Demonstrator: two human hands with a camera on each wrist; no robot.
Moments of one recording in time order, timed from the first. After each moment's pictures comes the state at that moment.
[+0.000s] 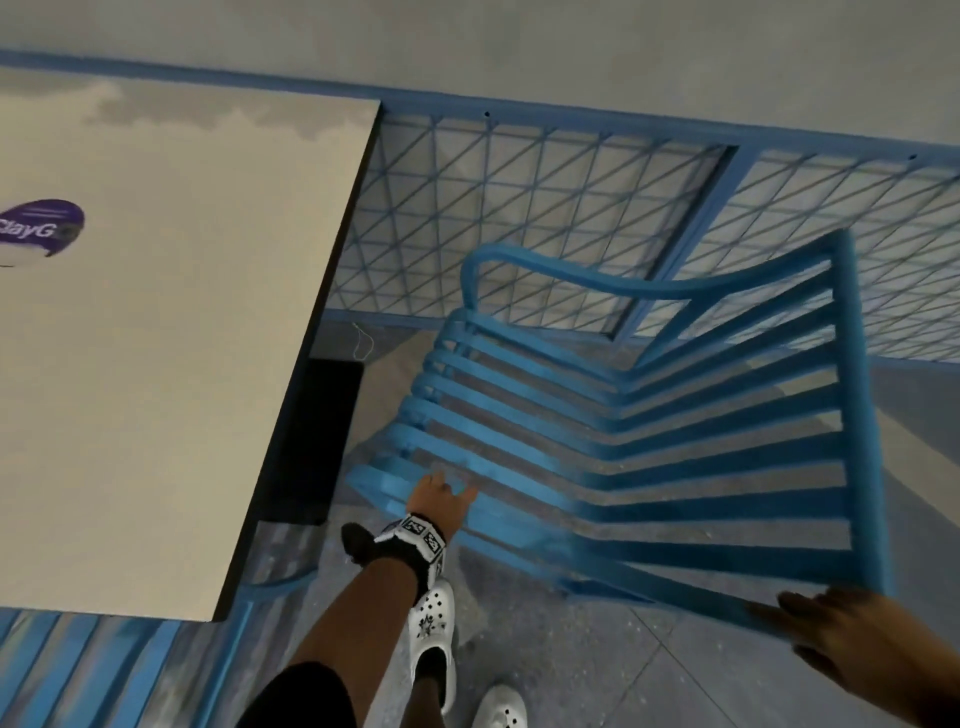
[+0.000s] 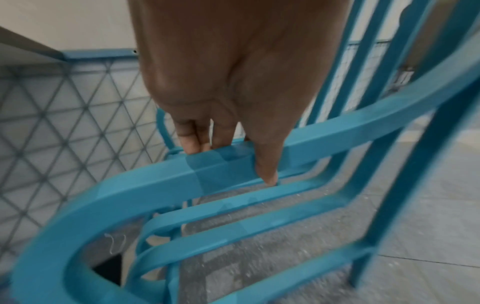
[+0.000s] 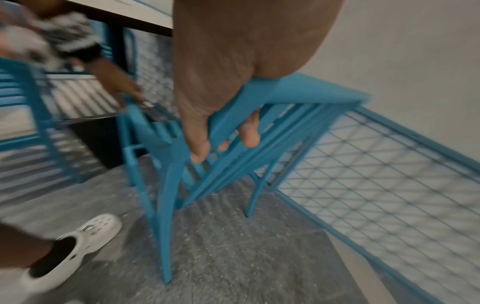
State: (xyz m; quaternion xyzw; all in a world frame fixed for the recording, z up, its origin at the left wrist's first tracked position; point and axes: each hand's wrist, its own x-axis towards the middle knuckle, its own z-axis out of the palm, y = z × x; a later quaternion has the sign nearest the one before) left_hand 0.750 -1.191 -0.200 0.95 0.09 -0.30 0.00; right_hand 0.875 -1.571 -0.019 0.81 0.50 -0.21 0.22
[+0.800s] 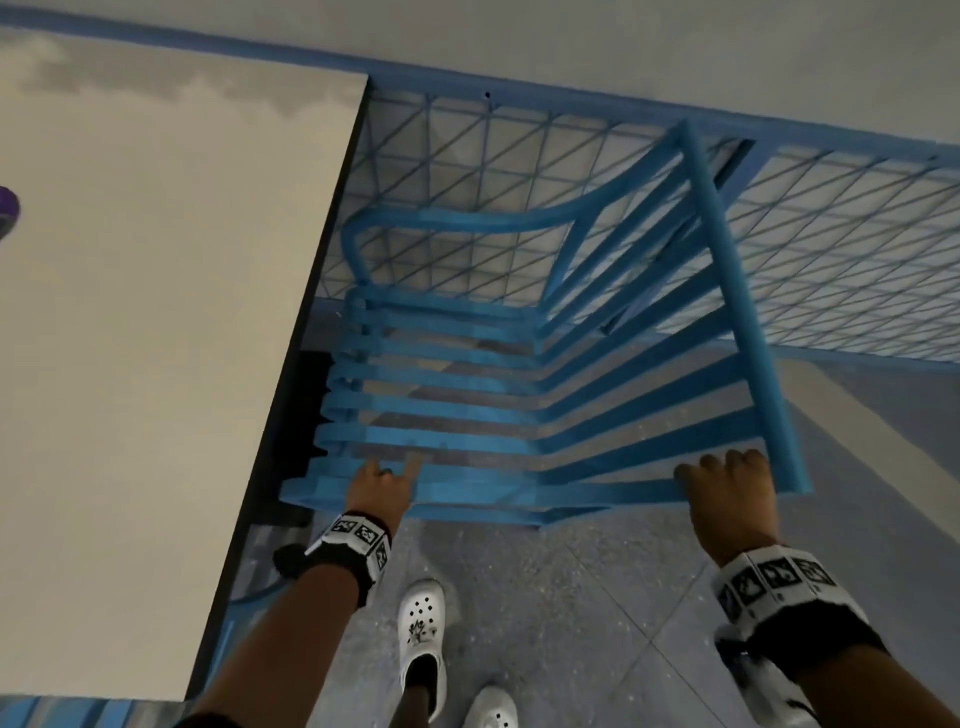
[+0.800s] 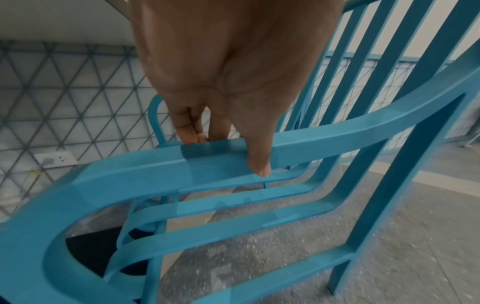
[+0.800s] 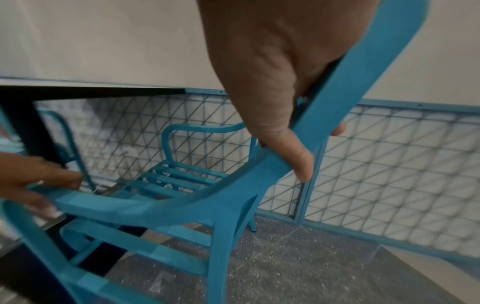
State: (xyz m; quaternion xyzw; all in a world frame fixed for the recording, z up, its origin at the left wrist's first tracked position) left_hand 0.759 -1.115 -0.206 0.95 0.20 -0.21 0.10; right_hand 0.923 -1.417 -0.051 0.94 0.26 -0.10 0.20
